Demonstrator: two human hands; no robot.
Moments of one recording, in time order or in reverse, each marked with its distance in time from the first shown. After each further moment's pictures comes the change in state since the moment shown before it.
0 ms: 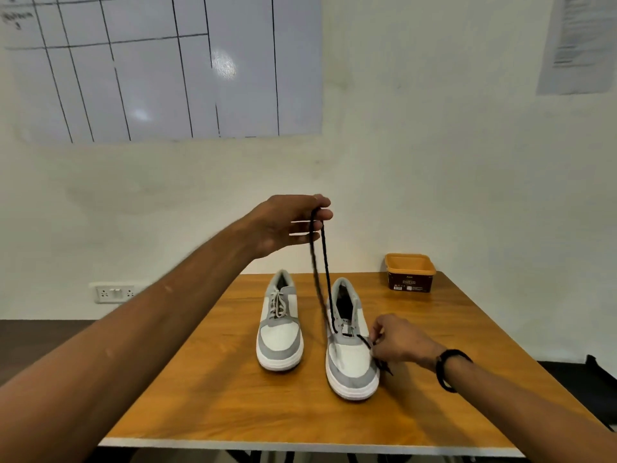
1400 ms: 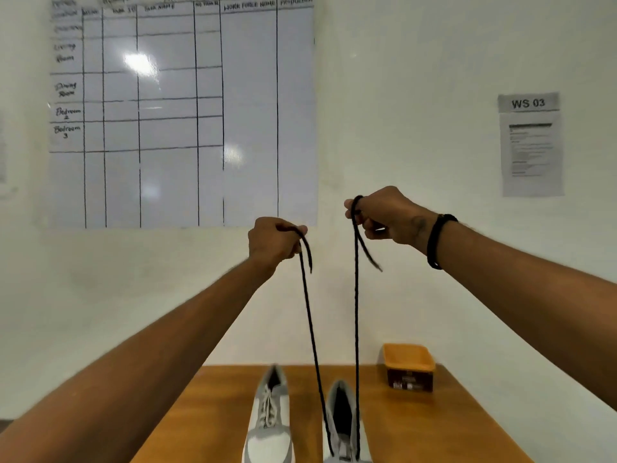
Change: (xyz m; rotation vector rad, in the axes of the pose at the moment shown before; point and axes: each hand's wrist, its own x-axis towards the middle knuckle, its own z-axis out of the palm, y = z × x) left_hand 0.064 0.091 -0.011 0.343 0.554 0.462; right_hand -0.041 -0.208 -0.295 0.759 0.480 -0.318
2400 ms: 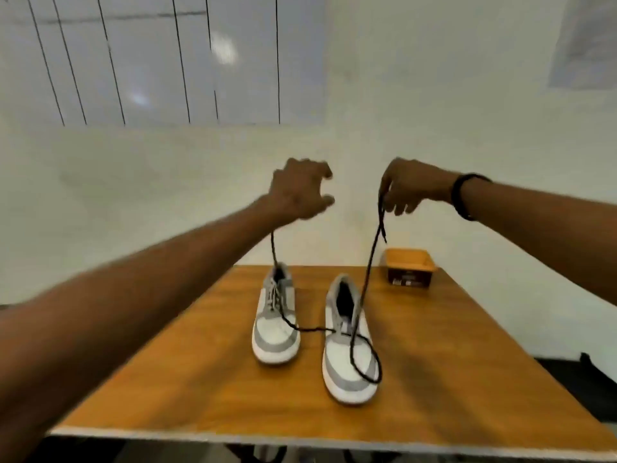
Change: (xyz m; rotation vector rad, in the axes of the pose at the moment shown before) left_hand -0.057 -0.070 0.030 0.930 -0.440 0.305; right_hand 0.004 0.149 -0.002 -0.892 -0.369 -0.007
